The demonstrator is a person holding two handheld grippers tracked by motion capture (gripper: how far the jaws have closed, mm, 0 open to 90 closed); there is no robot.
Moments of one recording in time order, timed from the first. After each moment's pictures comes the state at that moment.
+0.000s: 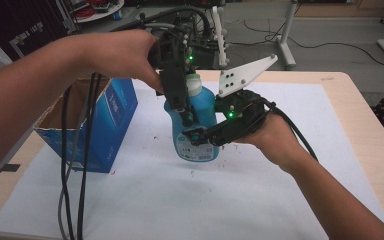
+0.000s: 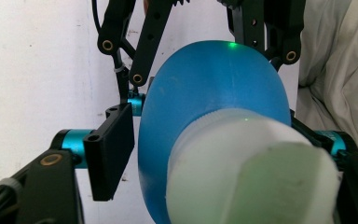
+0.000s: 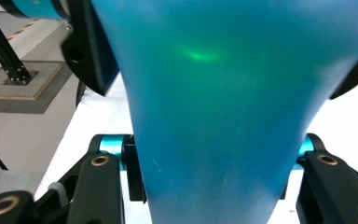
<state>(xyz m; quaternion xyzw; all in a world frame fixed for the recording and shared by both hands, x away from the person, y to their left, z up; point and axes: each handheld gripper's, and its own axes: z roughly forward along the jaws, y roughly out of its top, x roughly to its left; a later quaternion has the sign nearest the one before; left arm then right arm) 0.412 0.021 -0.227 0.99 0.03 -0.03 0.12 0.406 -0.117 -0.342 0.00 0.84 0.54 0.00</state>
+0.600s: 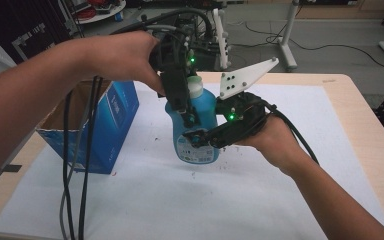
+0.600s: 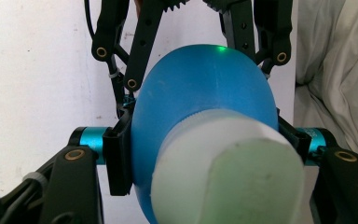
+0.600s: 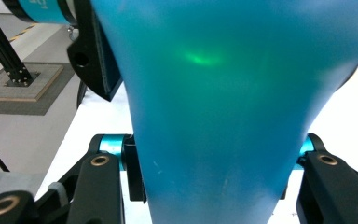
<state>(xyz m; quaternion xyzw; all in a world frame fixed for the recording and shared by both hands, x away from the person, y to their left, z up) 0.409 0.022 -0.225 0.99 0.02 -0.03 0.12 0.405 -0.116 -0.343 0.00 0.84 0.54 0.00</state>
